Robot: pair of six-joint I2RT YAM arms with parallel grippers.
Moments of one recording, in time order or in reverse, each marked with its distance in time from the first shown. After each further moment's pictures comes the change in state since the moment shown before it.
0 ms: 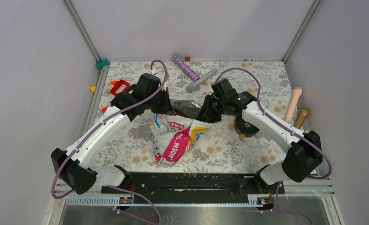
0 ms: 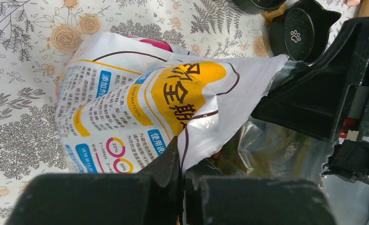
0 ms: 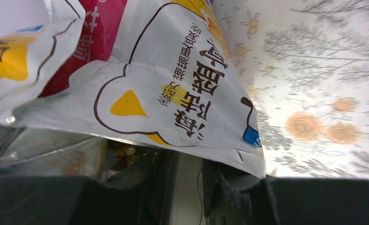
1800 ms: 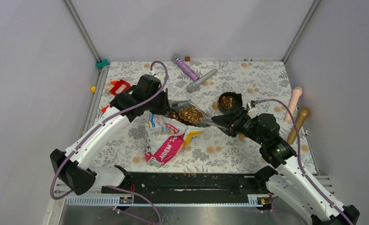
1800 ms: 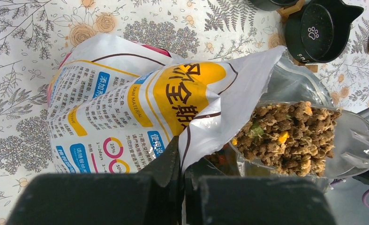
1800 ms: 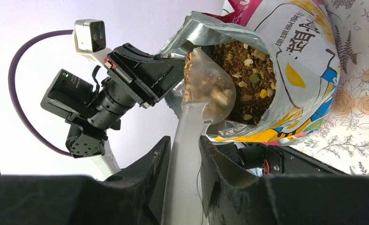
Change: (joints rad) left arm -0.019 -0.009 0.000 -0.032 -0.048 0.032; right arm -0.106 -0.848 -0.709 0.660 -0.060 0.664
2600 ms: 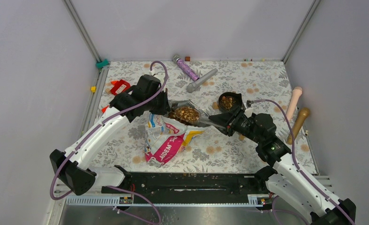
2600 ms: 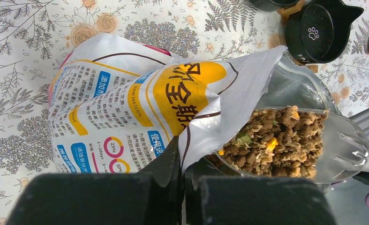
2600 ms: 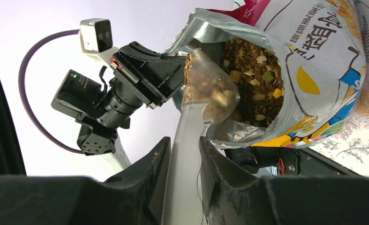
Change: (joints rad) left arm -0.001 -0.005 0.000 -0.002 -0.004 0.000; right arm 0.000 0.057 -0.064 0.169 -0.050 0.075
